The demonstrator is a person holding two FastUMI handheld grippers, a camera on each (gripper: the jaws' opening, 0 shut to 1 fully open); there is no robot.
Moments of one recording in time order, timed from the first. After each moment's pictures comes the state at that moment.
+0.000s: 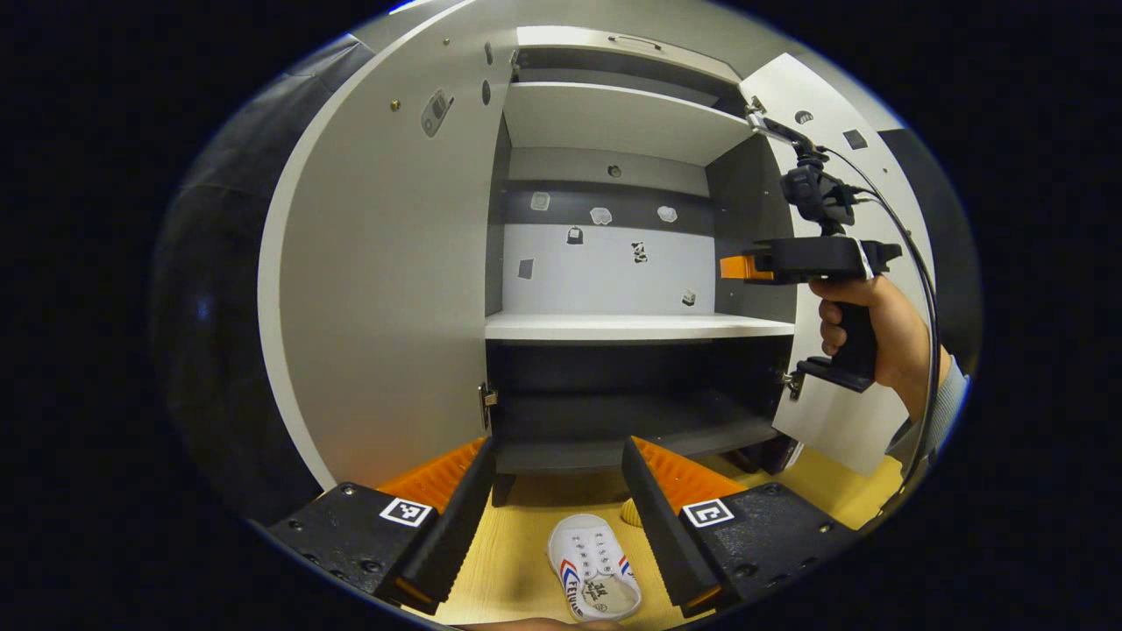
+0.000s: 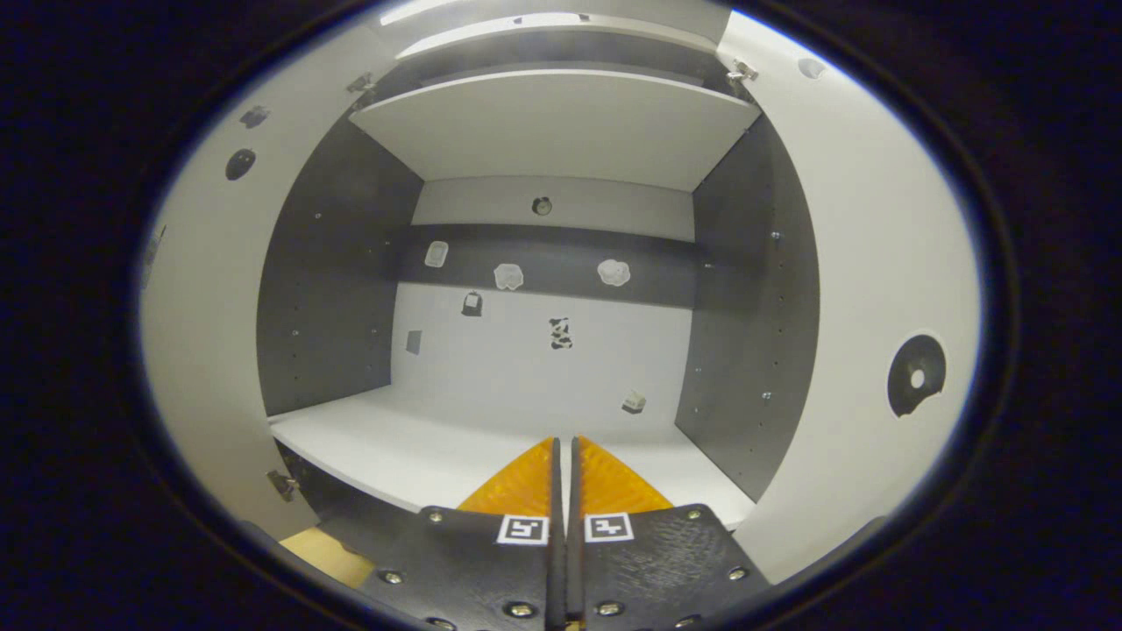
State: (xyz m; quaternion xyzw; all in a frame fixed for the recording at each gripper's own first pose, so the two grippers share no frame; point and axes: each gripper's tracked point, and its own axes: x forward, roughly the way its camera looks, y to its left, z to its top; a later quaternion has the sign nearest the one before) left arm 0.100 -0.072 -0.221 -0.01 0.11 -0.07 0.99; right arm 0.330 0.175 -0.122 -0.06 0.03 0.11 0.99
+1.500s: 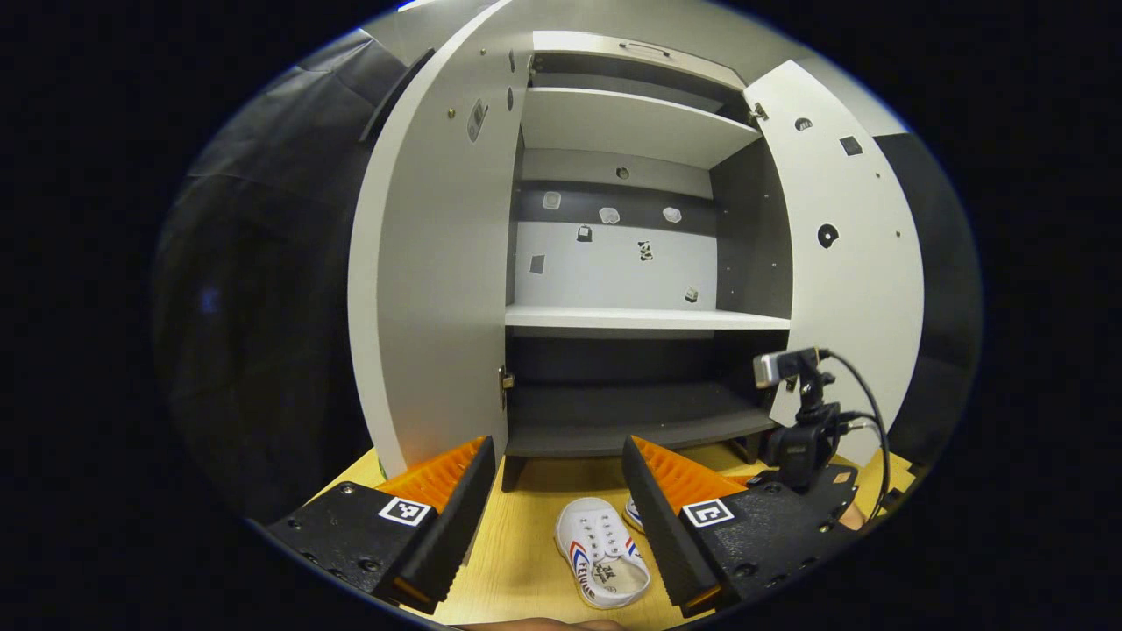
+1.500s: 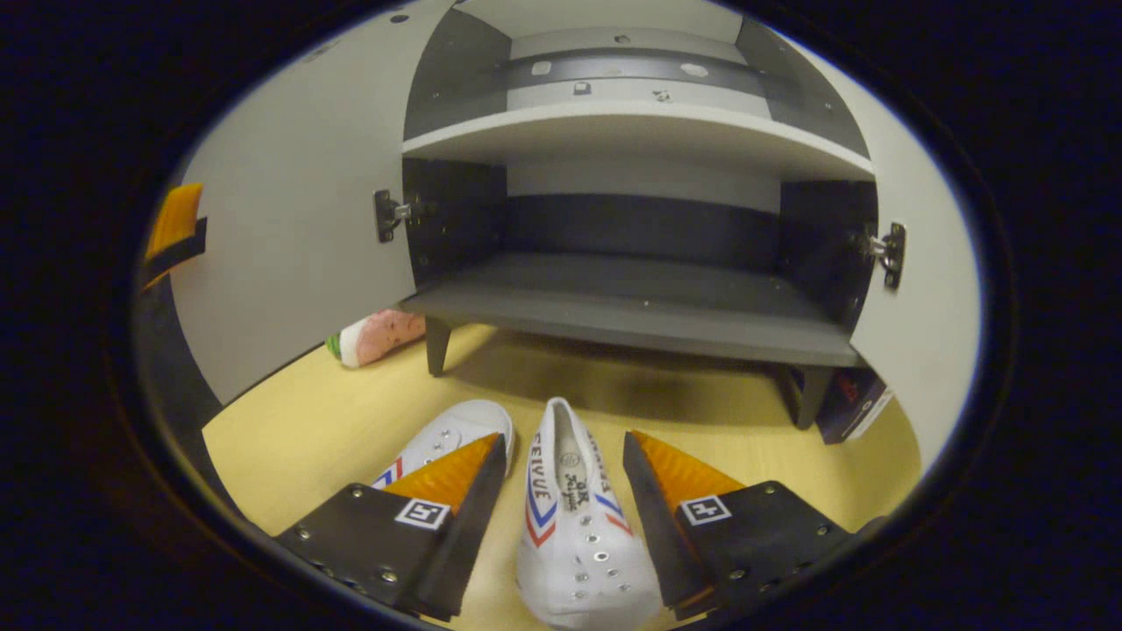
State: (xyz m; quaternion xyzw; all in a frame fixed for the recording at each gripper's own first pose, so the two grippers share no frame) left arm 0.064 -0.055 -0.231 -0.01 0.11 -0.07 0.99; right arm 0.147 0.221 -0.444 -0.06 0.28 0.22 0.93
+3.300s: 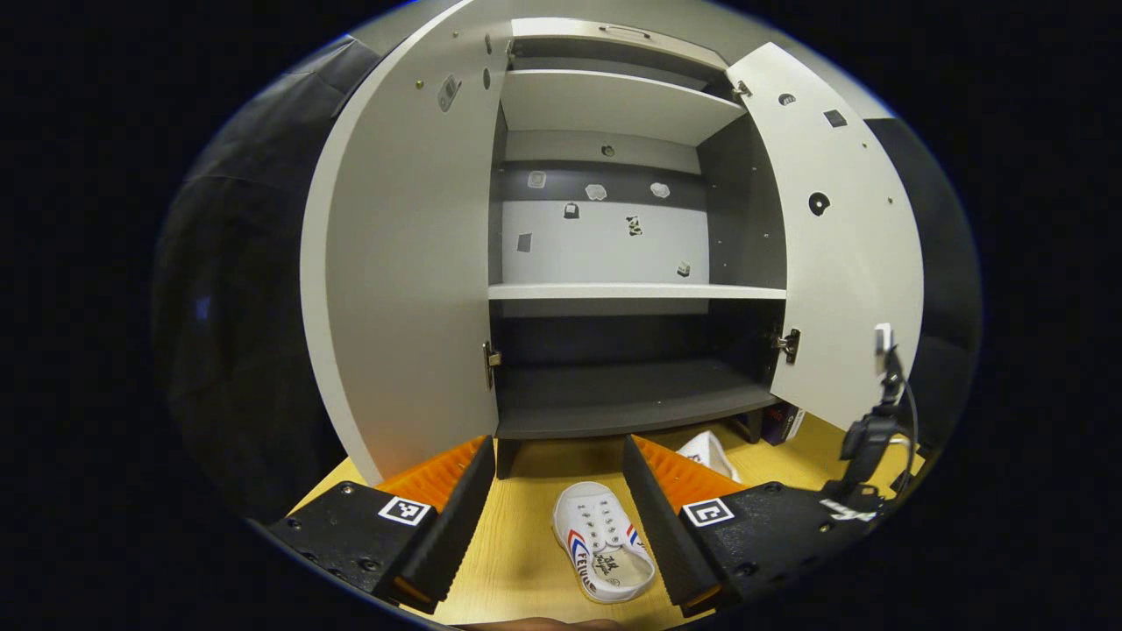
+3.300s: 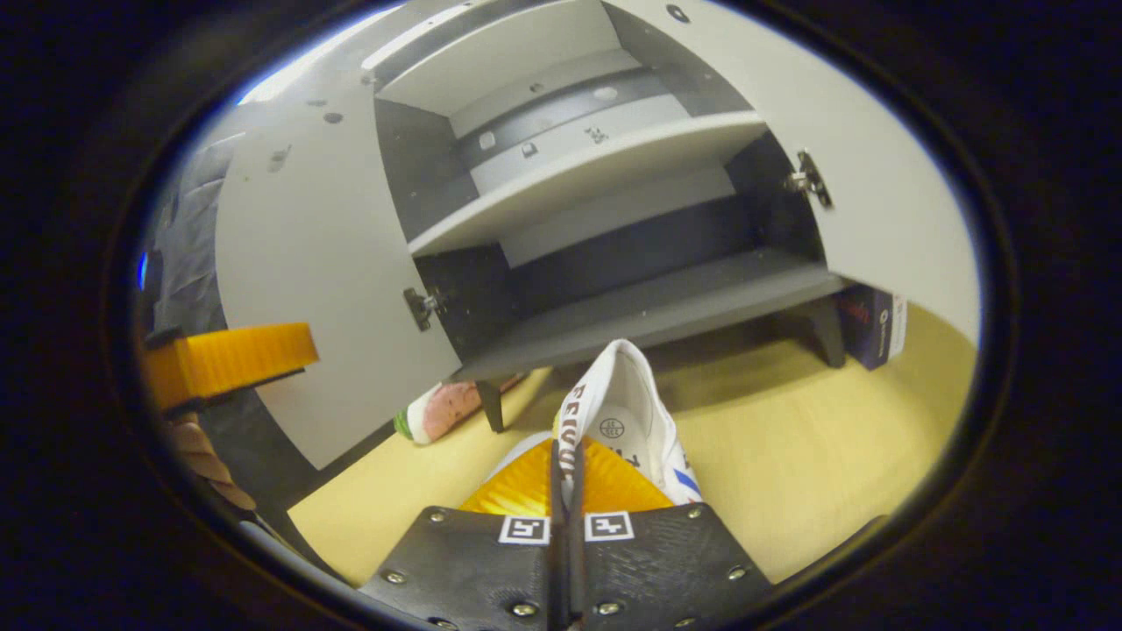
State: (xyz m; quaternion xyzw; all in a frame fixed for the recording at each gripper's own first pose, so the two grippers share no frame) left arm 0.071 -0.069 -0.256 0.01 0.13 -0.08 0.99; right arm 0.119 0.210 -0.381 0.14 0.19 0.23 0.94
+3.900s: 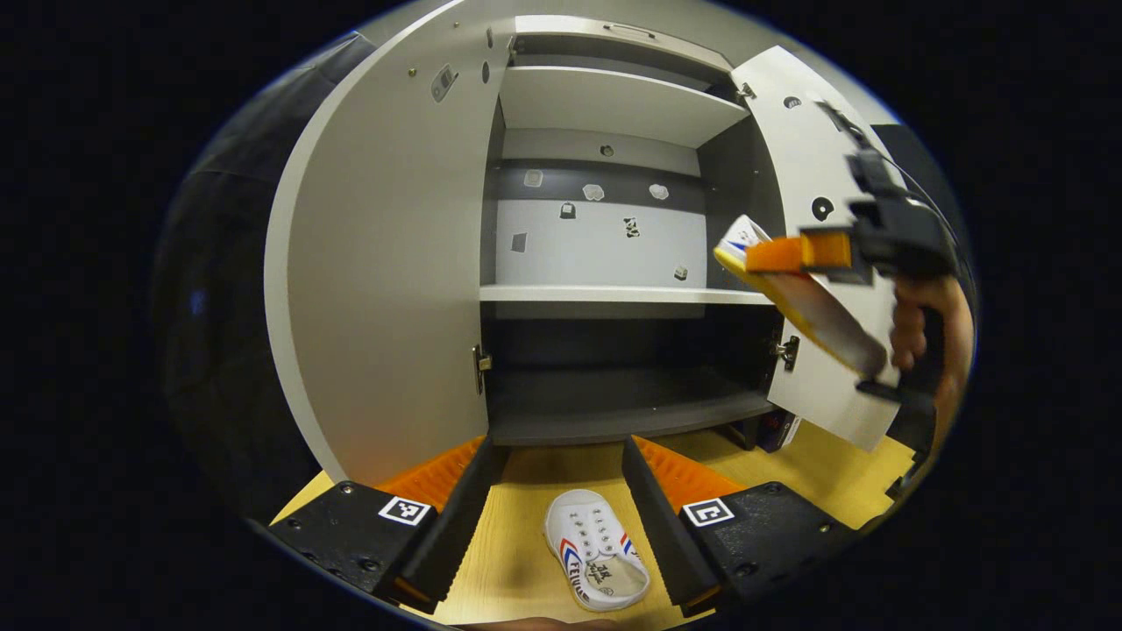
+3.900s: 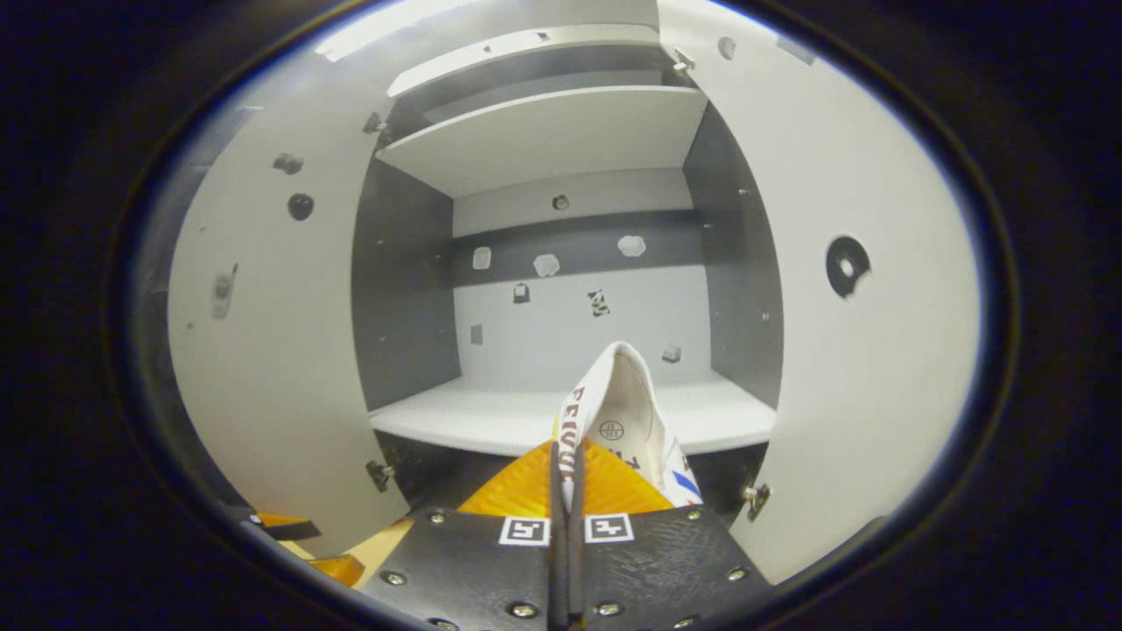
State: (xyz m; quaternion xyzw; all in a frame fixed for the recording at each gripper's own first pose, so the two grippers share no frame) left arm 0.084 -0.077 -0.254 -0.01 0.13 -0.09 0.99; right arm 0.266 0.179 -0.131 0.03 0.07 0.16 0.98
